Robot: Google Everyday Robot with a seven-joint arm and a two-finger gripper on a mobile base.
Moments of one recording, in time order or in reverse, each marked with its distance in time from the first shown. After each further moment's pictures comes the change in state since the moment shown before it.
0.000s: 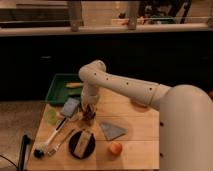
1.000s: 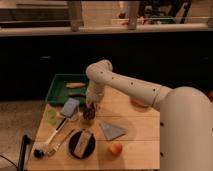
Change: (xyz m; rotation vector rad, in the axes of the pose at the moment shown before) arm 0.030 0.010 0.006 0.045 -0.004 0.094
